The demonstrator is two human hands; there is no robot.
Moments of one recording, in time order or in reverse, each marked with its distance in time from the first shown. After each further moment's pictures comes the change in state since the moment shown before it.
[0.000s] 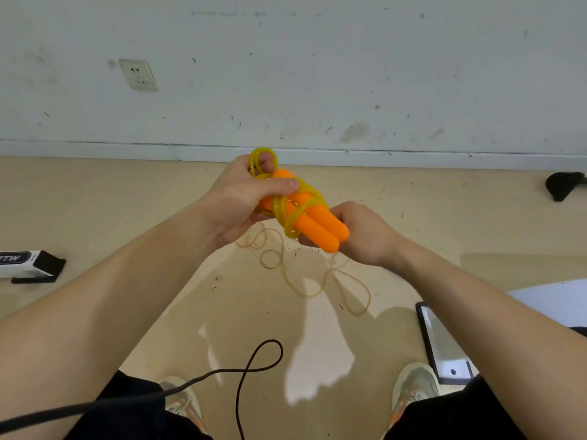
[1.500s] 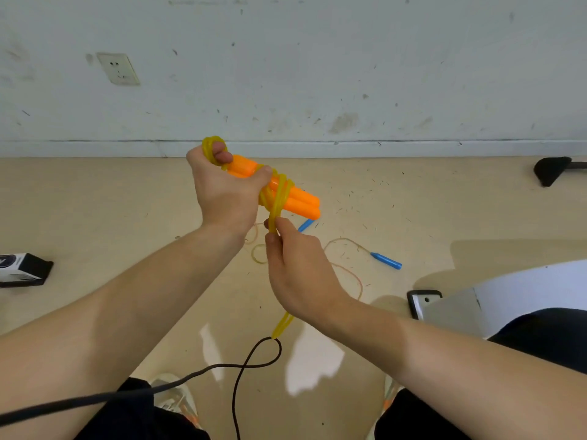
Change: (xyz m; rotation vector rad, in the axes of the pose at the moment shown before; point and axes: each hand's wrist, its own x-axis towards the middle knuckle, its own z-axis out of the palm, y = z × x) left_hand 0.012 -0.034 0.025 0.281 0.727 0.345; right_hand -0.040 -0.048 0.072 0.175 0.313 -0.113
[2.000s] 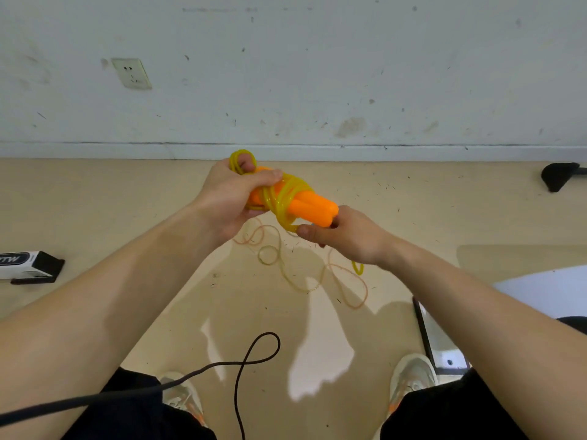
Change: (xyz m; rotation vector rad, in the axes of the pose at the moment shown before) left_hand 0.019 0.012 -0.023 -0.288 -0.495 -0.420; right_hand 0.044 0.042 -0.065 0.012 -0.339 0.194
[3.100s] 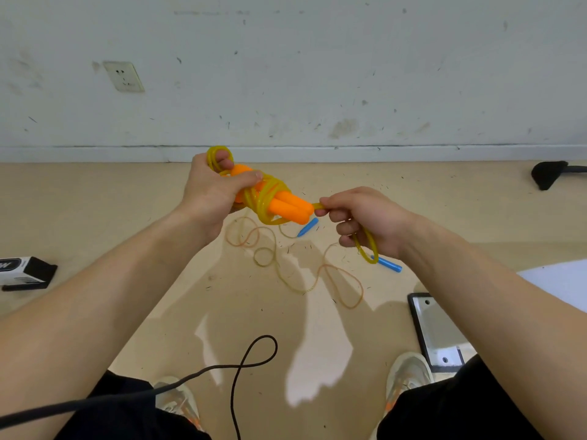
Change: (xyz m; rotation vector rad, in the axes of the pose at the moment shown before) left_hand 0.010 -0.008 -0.013 0.118 0.189 0.121; right_hand -0.005 -0.004 -0.032 0.677 -0.012 0.284
